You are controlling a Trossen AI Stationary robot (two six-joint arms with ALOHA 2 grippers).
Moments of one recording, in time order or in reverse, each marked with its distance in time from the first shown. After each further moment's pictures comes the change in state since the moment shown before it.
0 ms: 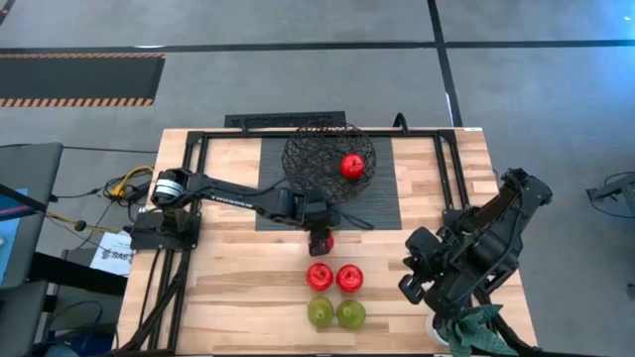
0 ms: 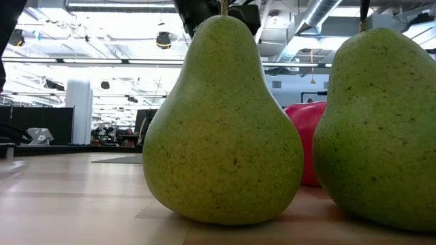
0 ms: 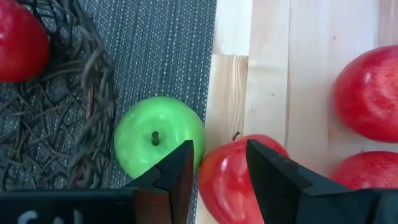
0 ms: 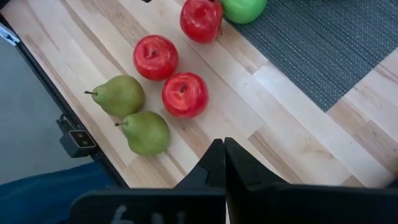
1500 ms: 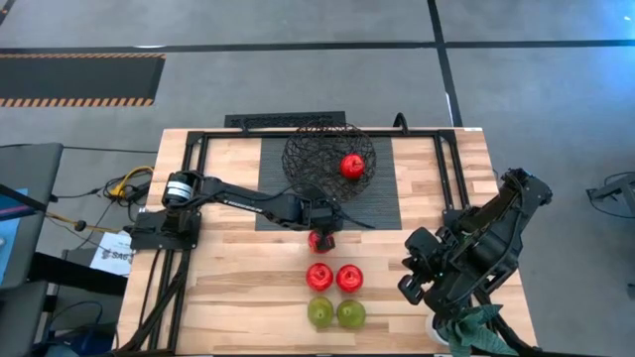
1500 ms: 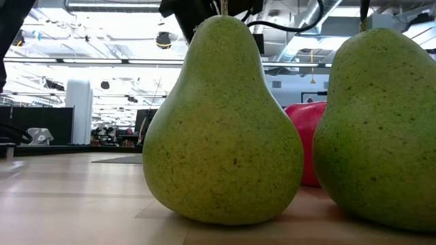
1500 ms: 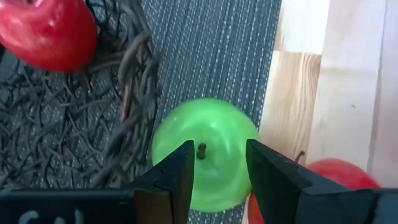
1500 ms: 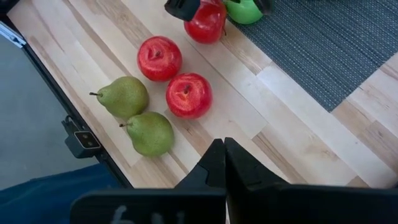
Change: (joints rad) left arm 0.008 0.082 -0.031 0.089 -0.199 -0.024; right arm 0.000 0.000 0.001 0.014 0.000 -0.001
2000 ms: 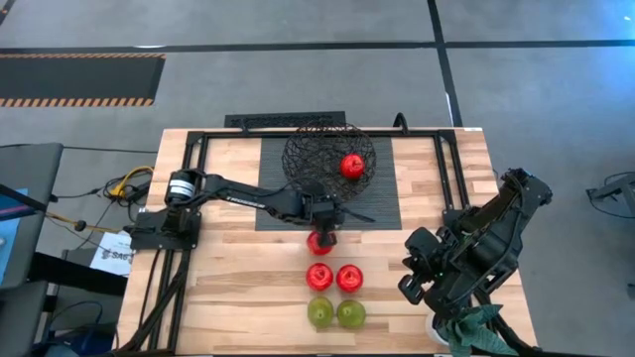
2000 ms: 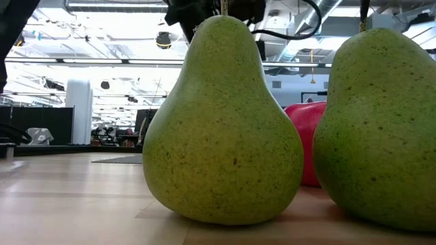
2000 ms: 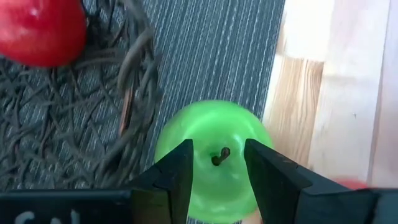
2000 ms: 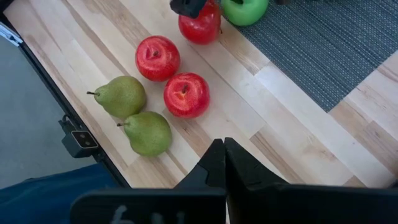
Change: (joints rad) left arm 0.038 0.026 0.006 0.005 0.084 -0.025; right arm 0.000 0.000 0.000 -0.007 0.000 -0.003
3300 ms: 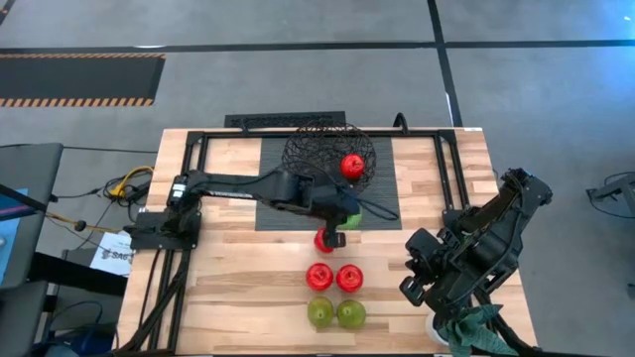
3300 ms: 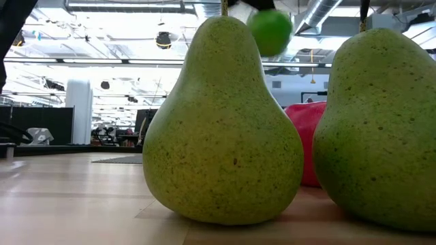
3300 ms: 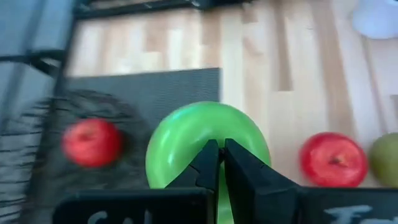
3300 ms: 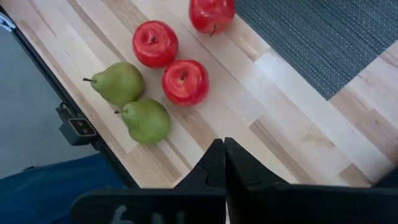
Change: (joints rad) left arm -0.061 0.015 0.684 -0.486 0.037 0.176; right arm 0.000 0.000 0.000 -0.007 -0.052 0.000
